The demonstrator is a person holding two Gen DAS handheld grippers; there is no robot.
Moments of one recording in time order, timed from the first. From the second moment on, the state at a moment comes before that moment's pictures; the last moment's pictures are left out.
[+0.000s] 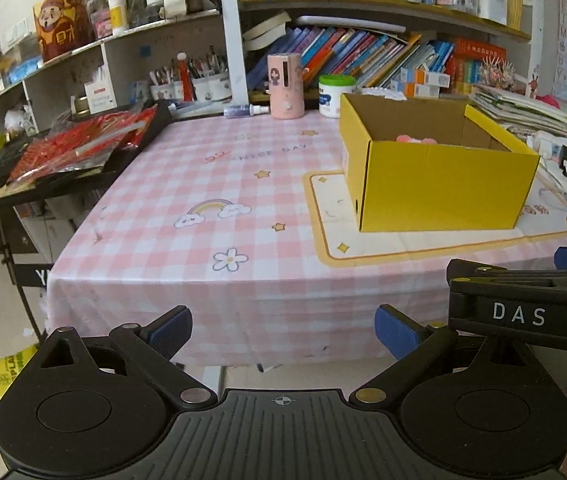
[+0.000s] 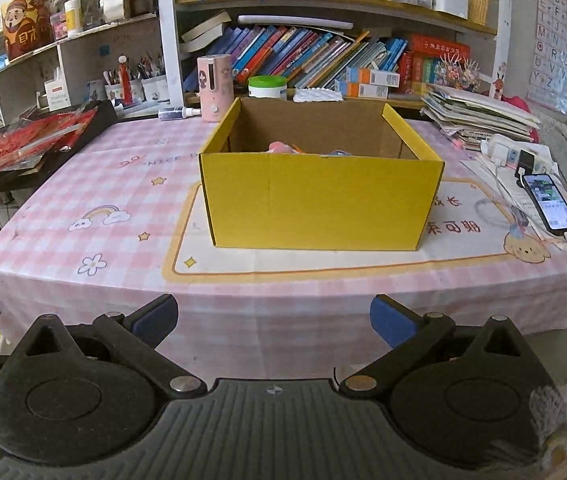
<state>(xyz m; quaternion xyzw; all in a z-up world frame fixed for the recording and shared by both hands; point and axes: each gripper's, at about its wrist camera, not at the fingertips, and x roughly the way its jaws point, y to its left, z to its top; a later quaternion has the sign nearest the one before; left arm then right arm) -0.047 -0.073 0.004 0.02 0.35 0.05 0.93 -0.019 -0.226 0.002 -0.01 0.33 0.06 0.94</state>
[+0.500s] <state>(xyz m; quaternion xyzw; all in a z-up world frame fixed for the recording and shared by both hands) -0.054 -0.069 0.005 0.02 0.36 0.05 0.93 -0.028 -0.221 0.003 -0.01 0.33 0.06 0.94</state>
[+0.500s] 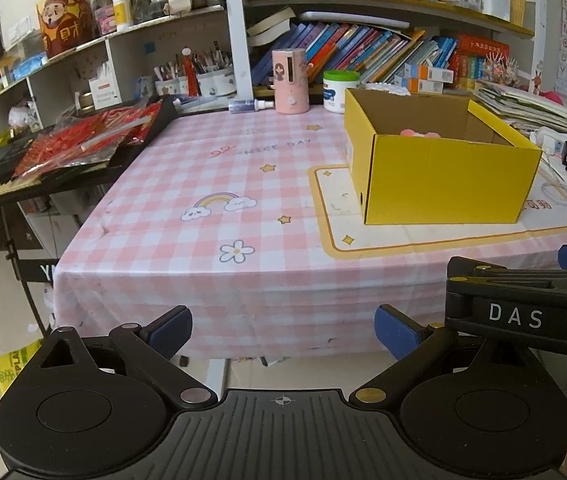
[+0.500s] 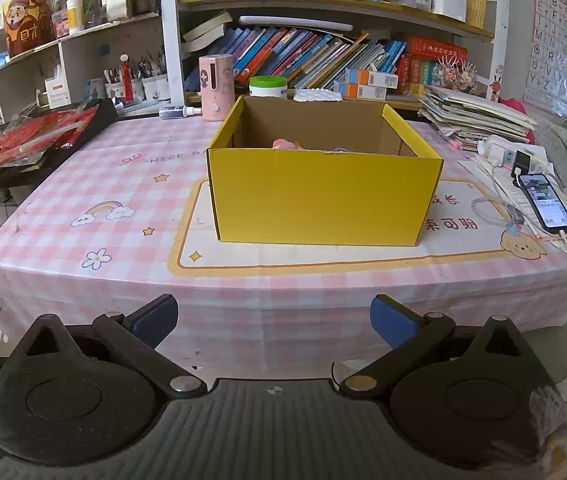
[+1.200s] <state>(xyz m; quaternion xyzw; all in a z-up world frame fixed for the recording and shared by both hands) -0.057 -0.061 0.007 0.00 0.35 0.06 0.93 -0.030 -0.217 0.008 -0.01 0.32 0.07 0.94</state>
